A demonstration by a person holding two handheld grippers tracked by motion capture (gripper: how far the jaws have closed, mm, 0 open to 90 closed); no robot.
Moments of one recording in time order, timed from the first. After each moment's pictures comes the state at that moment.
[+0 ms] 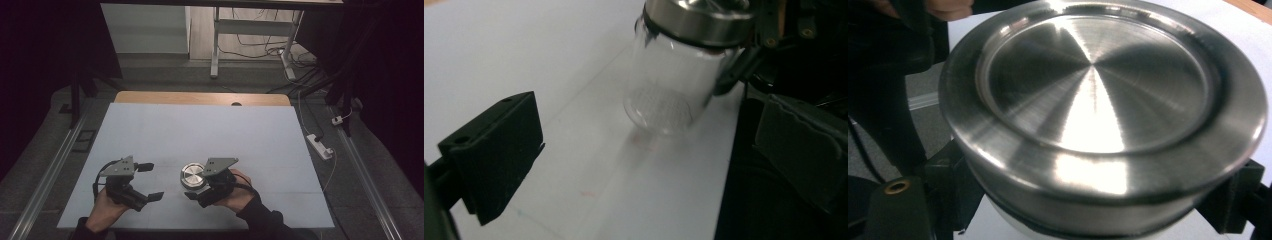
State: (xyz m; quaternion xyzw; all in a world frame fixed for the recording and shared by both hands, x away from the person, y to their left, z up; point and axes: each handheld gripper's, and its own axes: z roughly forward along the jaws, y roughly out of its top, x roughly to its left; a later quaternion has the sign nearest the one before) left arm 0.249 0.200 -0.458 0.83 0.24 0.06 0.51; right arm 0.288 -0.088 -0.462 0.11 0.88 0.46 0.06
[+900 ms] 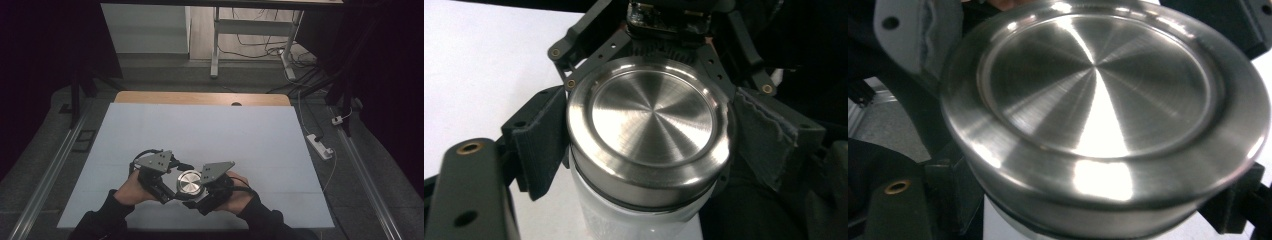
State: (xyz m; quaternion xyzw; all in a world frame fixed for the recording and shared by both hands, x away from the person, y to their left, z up) left arm 0.284 0.136 -0.439 0.86 0.05 -0.01 0.51; right arm 0.279 -0.084 -0.462 0.05 0.89 0.46 0.03
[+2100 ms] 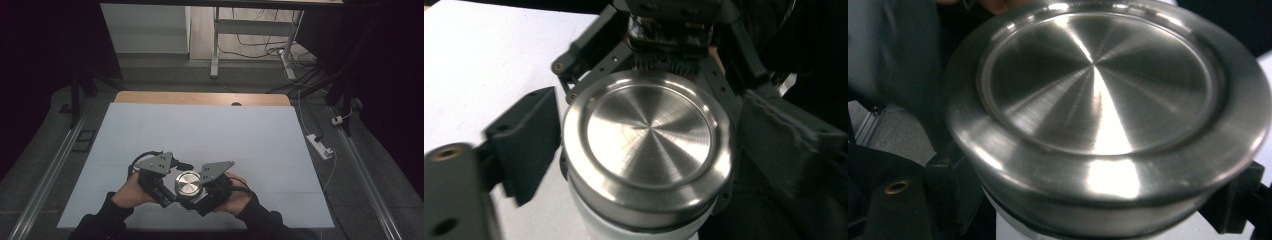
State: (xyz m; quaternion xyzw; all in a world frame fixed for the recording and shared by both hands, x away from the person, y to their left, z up) left arm 0.272 0.131 -0.432 0.86 0.05 0.02 0.50; right arm 0.276 -0.081 -0.461 0.06 0.88 0.46 0.01
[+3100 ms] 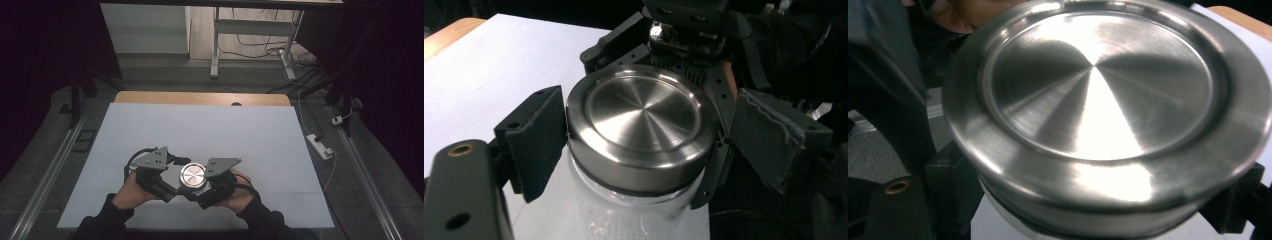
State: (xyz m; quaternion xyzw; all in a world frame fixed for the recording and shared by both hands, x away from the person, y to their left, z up) left arm 0.269 0.134 -0.423 0.85 0.11 0.05 0.51; right arm 0.283 -0.089 -0.454 0.10 0.87 0.48 0.05
